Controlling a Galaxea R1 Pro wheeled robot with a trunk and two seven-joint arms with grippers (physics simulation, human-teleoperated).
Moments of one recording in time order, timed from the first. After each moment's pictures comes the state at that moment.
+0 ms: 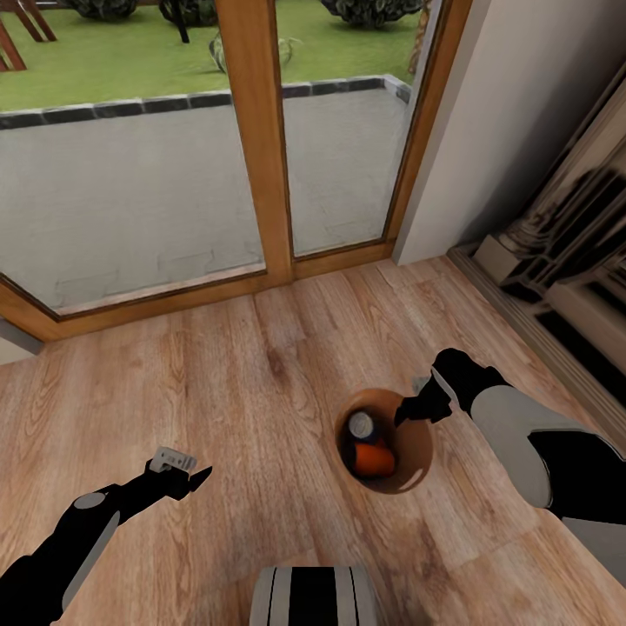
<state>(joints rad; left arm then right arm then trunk) -0.37 0.31 -0.07 -1.09 0.12 0.26 -0.48 -1.26 -0.08 0.07 -0.18 0.30 1.01 0.47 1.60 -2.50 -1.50</state>
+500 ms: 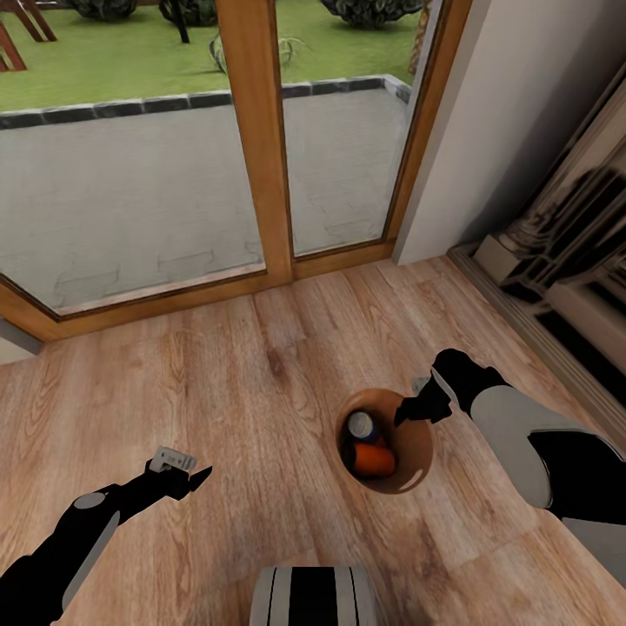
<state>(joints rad) -0.37 0.31 -0.07 -1.09 0.12 0.26 -0.48 -1.26 -0.08 0.07 -0.18 0.30 1.01 0.47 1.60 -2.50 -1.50</state>
